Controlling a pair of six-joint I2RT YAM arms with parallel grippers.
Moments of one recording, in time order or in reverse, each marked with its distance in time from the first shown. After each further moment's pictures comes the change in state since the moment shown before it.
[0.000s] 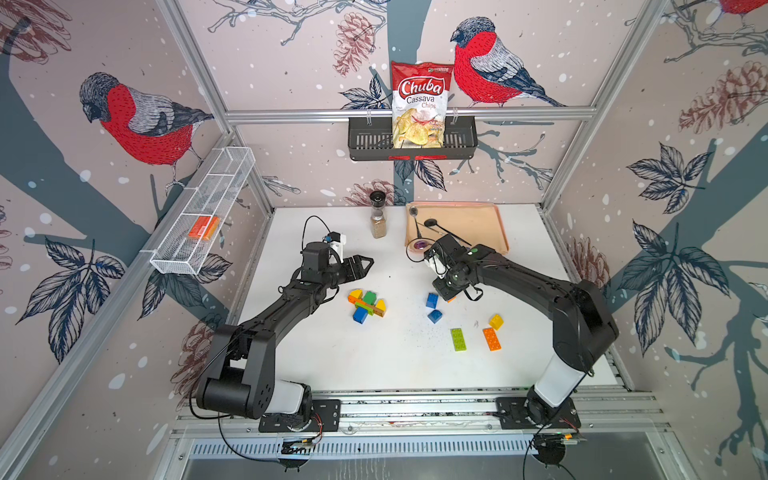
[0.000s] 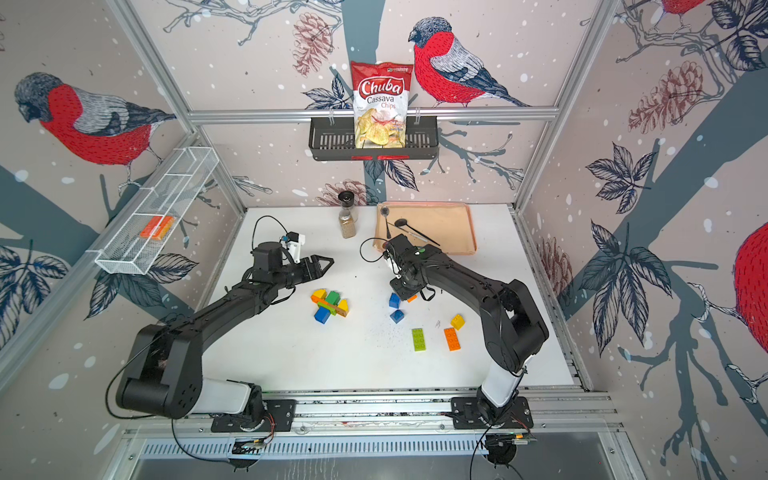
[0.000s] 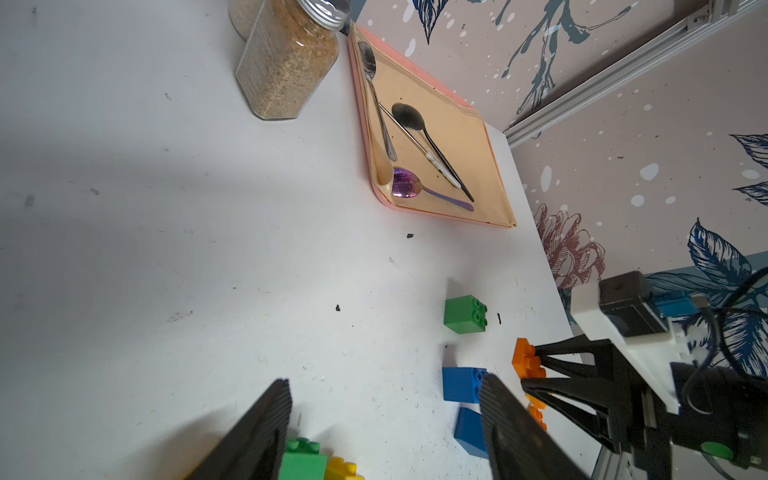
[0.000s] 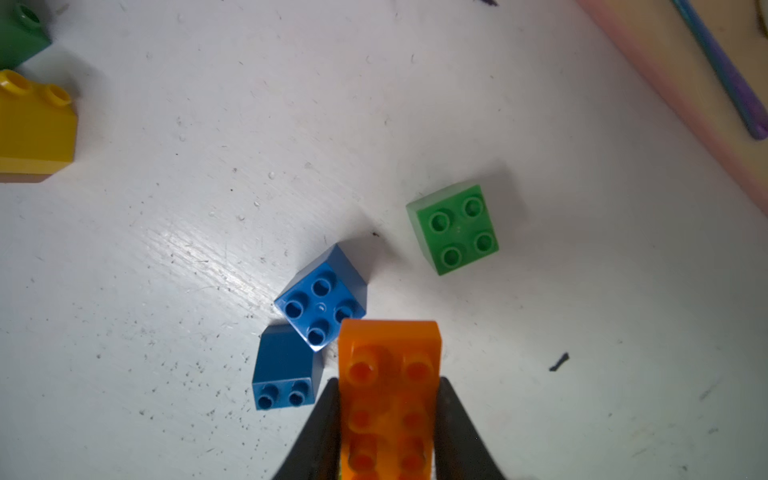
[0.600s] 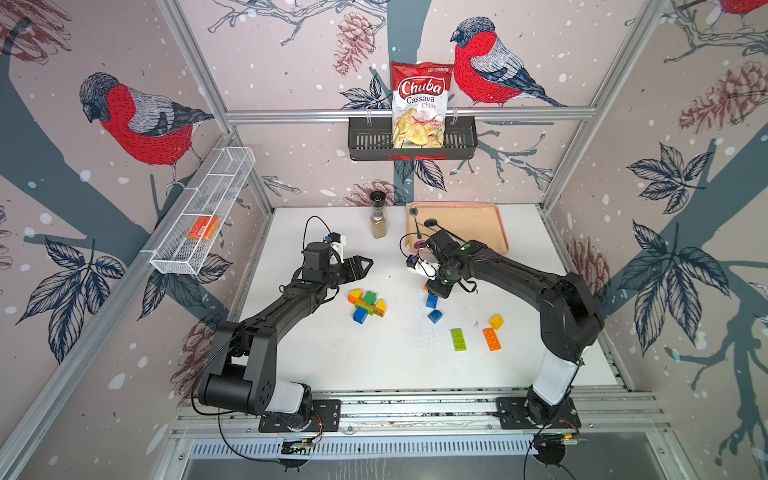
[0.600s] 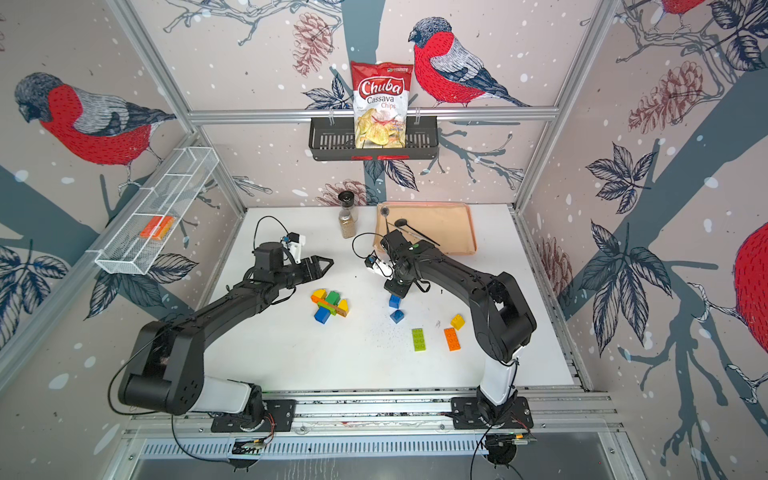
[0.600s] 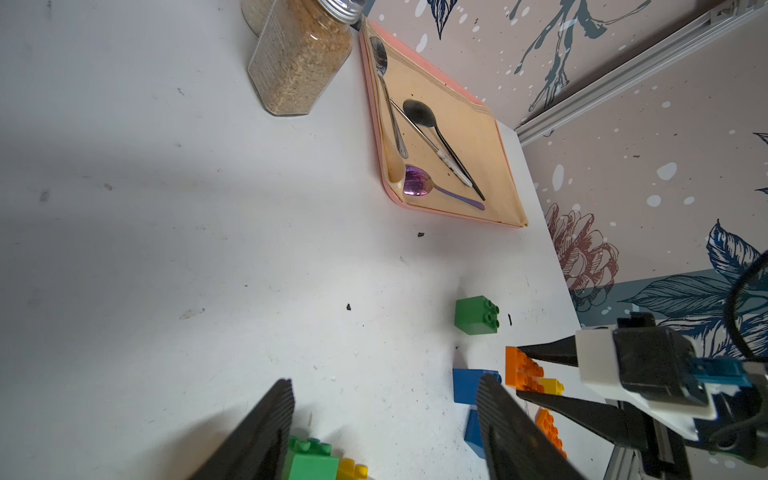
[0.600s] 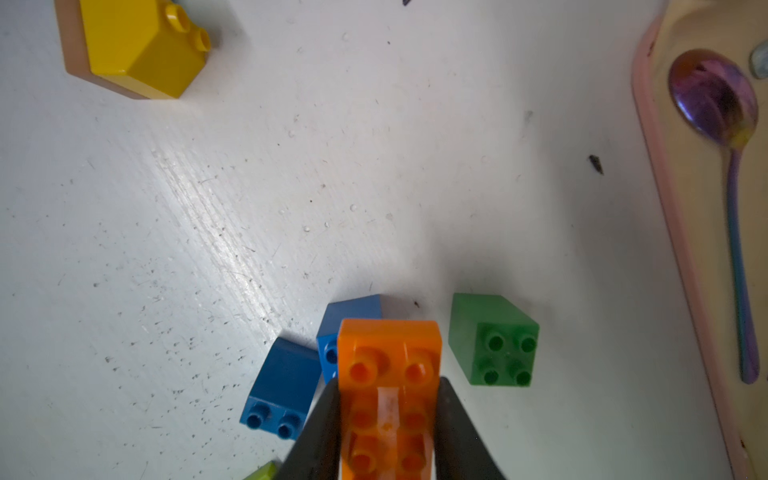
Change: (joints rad) left arm 0.001 0.021 0.005 -0.005 -0.016 0.012; right arm 0.009 0.087 0.062 0.036 -0.137 -0.410
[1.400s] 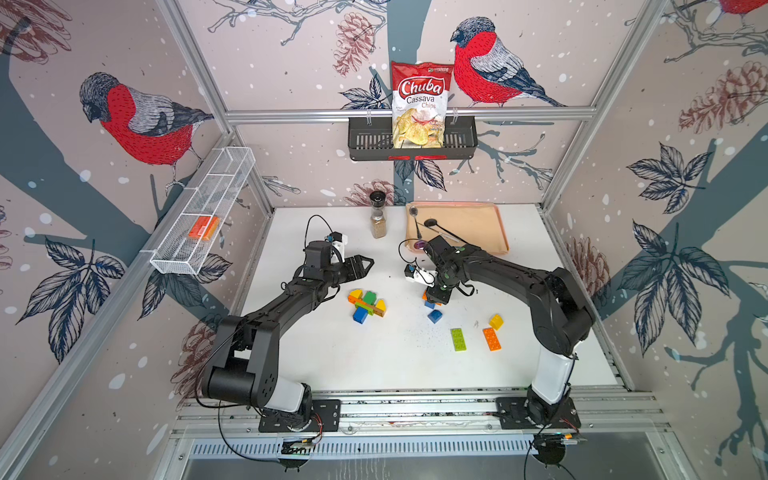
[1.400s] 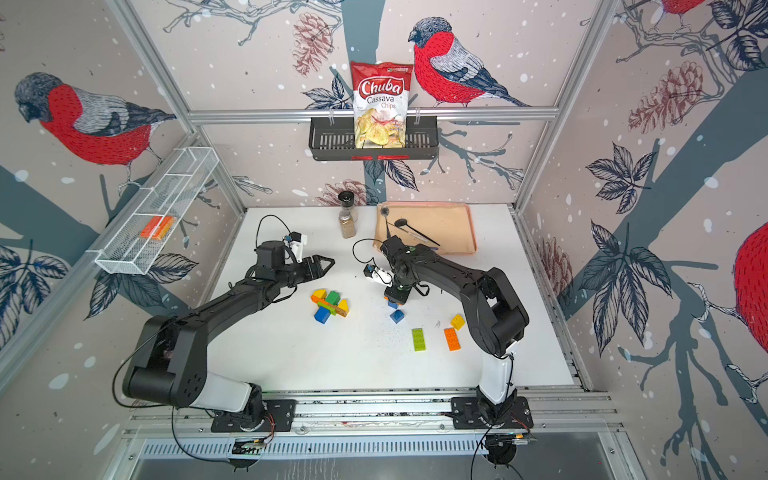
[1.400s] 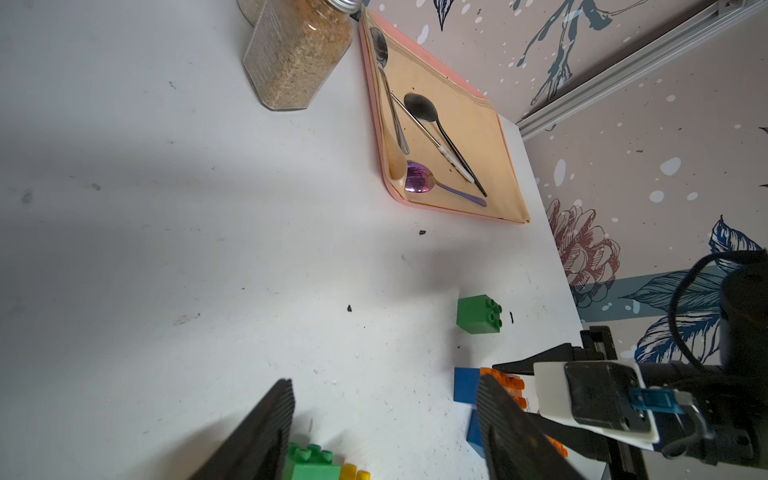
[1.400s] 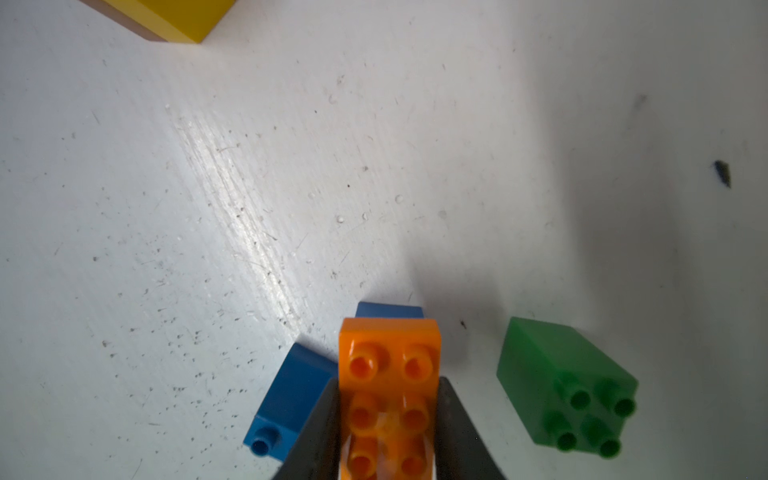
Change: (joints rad) left arm 0.000 0.039 0.023 -0.001 0.017 0.005; right arm -0.005 0.064 -0.025 0.004 -0.059 -0.069
